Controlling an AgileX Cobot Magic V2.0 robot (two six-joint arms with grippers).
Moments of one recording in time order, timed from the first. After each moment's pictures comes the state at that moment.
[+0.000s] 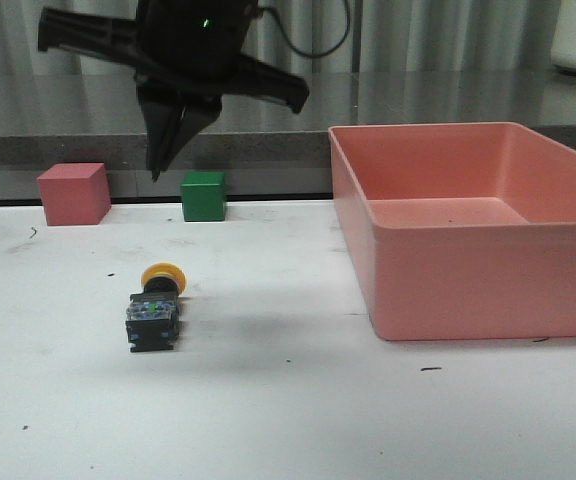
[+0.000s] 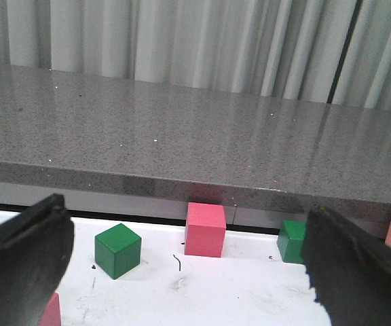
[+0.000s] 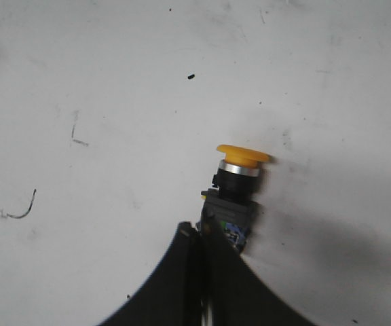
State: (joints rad) left arm -0.01 0.45 -0.44 0.03 0.11 -0.14; right arm 0.75 1.96 -1.77 0.06 0.85 0.50
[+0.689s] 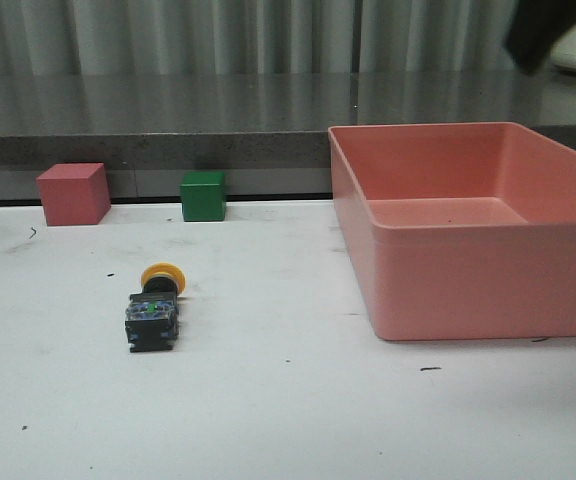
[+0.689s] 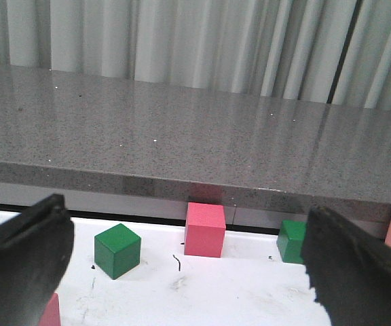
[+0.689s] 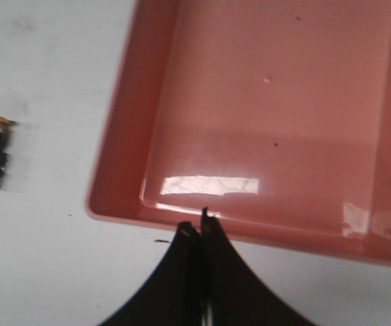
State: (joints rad) left arm -0.01 0.45 -0.44 0.03 0.11 -0.14; right arm 0.30 1.30 -1.15 0.05 0.87 0.21
